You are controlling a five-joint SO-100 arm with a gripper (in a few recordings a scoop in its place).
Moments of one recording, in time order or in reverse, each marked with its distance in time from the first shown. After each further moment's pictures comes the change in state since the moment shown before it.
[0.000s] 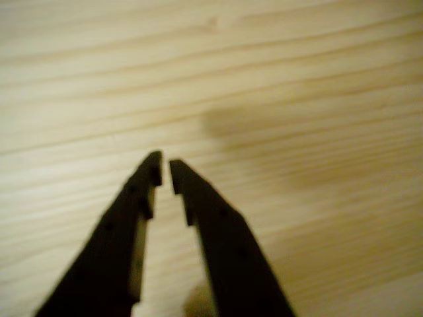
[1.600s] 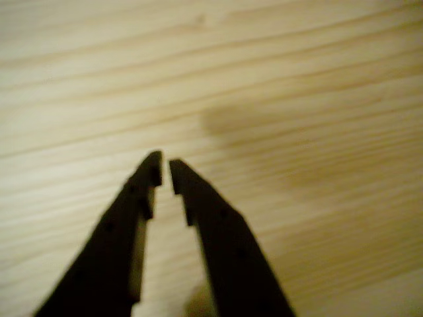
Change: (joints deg) arm 1.2 0.0 0.0 0.0 0.5
